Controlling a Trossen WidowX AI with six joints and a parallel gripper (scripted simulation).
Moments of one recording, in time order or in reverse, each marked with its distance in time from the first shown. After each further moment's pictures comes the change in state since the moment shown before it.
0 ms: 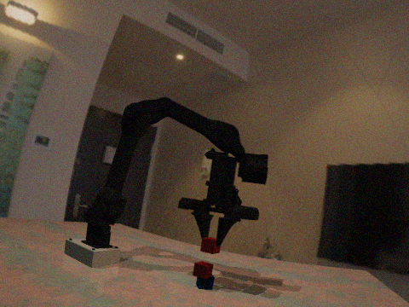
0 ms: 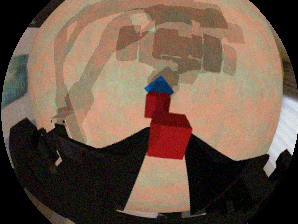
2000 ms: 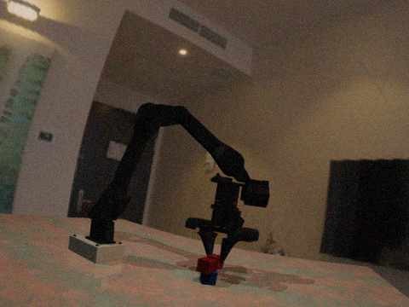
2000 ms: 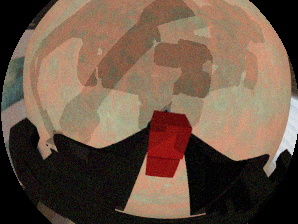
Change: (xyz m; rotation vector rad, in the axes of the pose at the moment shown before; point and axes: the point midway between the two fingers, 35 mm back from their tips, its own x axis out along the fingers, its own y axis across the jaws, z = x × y) arm 0.062 0.014 0.047 0.017 0.000 0.008
